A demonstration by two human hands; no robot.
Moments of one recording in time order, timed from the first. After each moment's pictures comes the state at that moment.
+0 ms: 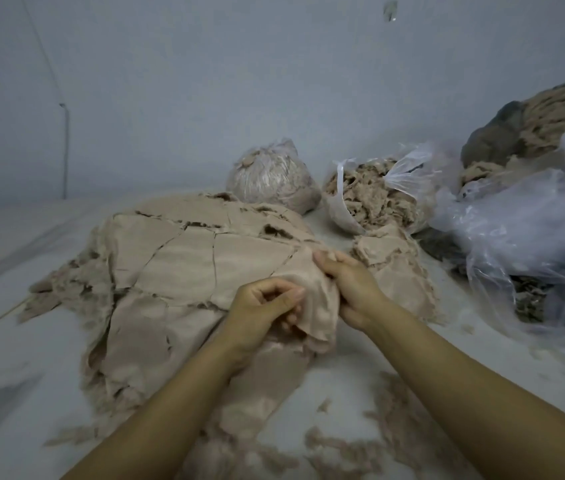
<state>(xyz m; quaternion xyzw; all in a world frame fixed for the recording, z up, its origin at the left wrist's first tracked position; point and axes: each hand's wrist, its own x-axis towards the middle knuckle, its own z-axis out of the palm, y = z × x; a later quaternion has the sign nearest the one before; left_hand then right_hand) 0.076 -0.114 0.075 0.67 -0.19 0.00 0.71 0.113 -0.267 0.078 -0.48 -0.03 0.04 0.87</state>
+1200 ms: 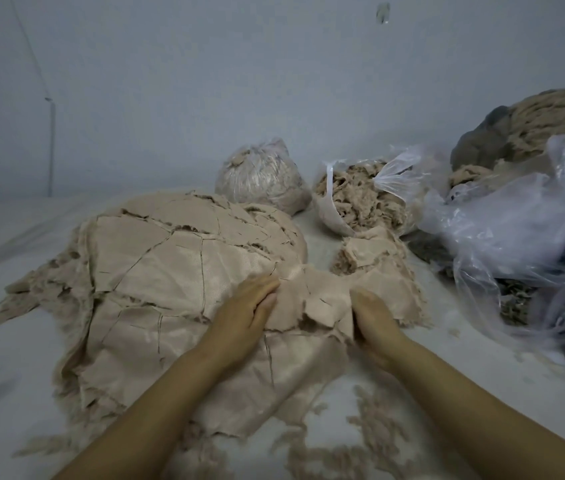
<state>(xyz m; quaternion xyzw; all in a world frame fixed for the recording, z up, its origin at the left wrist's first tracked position) 0.114 -0.099 0.038 0.89 -0.27 0.17 0.31 0.092 -0.305 0.036 -0.60 0.05 -0.03 0.79</state>
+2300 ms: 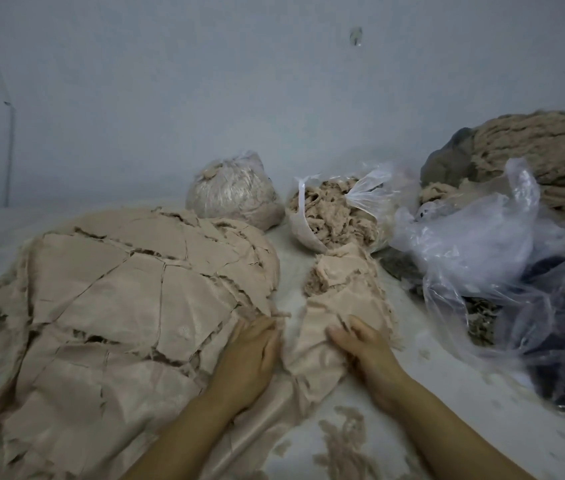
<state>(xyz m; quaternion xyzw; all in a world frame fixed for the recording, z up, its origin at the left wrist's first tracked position) 0.132 -0.155 -0.010 0.91 -0.27 0.17 0.26 0.087 -0.357 0.005 -0.64 0.01 -0.02 0.77</state>
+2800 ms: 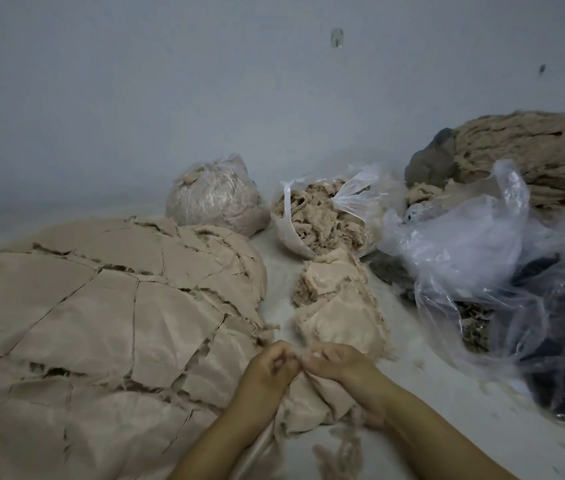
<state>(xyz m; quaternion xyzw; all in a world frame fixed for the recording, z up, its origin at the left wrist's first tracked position) 0.118 -0.192 0.002 0.74 -0.20 -0.08 0.64 0.095 -0.353 0.006 -0.63 0.02 0.13 0.77</state>
